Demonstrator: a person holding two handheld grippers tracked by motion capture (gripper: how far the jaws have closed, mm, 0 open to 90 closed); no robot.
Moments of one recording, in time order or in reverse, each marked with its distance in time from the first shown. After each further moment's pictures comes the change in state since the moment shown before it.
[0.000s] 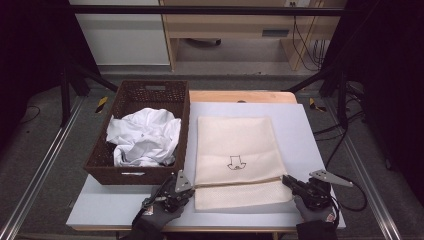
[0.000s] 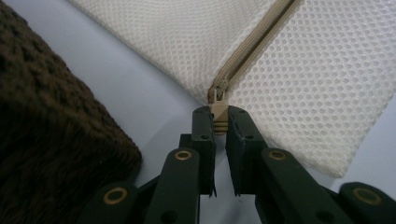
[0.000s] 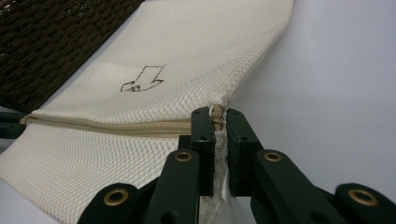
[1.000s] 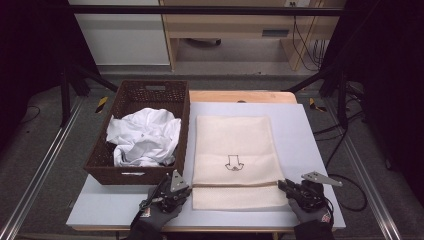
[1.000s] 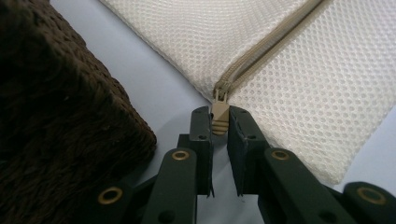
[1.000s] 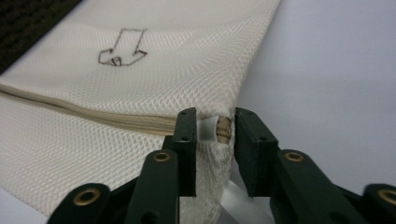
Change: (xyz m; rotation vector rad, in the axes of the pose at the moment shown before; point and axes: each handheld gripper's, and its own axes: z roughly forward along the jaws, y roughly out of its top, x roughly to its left) left arm 0.003 -0.009 0.003 -0.032 0.053 -0.070; right arm -0.002 -0.014 0.018 0.088 -0.049 -0.036
